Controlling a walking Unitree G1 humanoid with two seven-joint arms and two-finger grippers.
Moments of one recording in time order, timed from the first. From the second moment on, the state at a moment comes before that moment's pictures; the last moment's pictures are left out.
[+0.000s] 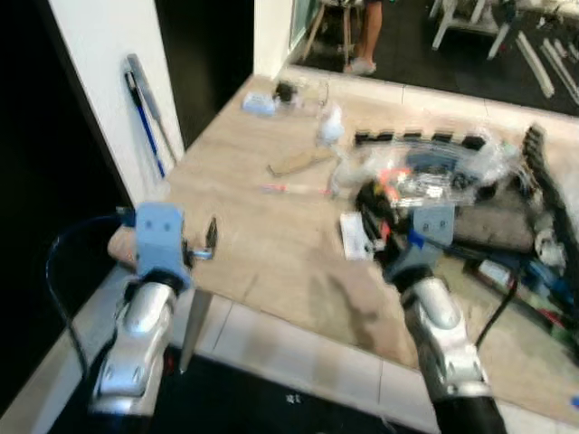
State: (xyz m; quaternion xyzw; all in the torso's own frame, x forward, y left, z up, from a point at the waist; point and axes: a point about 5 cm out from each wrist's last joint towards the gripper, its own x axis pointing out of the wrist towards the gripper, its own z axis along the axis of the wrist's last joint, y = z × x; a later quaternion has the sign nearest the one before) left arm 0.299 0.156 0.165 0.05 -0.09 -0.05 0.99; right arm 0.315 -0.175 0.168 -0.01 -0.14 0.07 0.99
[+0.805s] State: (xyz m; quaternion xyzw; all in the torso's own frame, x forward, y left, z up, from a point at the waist) left arm 0.300 0.162 0.167 0.04 -0.09 -0.04 0.99; right arm 0.317 -0.161 0.168 -0.01 -0.14 0.10 0.98
